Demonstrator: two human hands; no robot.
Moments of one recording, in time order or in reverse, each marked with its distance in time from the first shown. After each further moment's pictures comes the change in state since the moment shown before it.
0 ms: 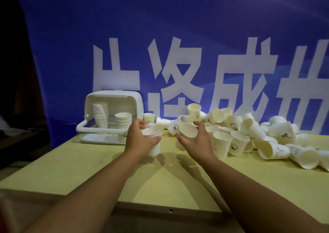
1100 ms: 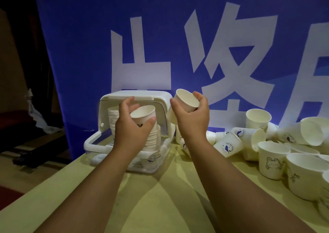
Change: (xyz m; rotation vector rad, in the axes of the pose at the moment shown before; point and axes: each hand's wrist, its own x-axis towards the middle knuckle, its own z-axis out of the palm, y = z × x) left_hand 0.174 -0.079 -0.049 -0.062 0.272 0.202; right_hand 0.148 -0.068 0.210 0.556 0.110 -0.052
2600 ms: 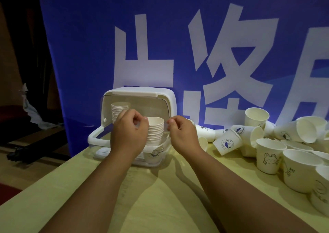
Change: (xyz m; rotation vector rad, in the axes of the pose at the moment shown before) left_hand -0.016 -0.007 -0.020 0.308 0.053 0.091; right_hand -0.036 0.026 0.005 -0.361 -0.333 0.029
